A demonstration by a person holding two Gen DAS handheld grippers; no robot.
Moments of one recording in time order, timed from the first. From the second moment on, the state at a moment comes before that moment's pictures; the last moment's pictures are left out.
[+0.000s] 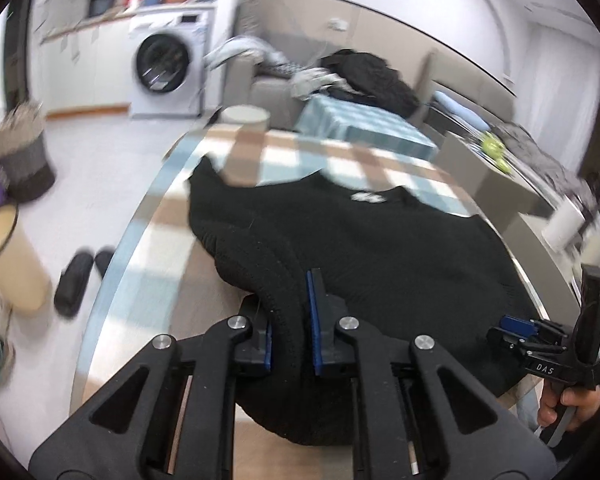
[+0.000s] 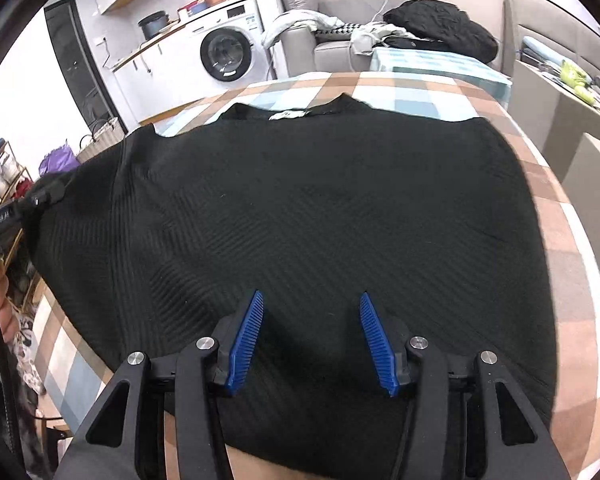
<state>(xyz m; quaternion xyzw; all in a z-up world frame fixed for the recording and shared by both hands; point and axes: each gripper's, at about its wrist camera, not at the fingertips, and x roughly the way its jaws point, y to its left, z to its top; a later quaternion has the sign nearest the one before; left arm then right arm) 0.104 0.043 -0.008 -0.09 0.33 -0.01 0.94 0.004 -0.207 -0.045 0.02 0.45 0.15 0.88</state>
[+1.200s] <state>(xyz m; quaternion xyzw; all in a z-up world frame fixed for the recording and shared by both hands) 0.093 0.019 -0.034 -0.13 0.39 -0.13 0.90 0.029 -0.245 -0.050 0.21 0.49 0.19 0.82</state>
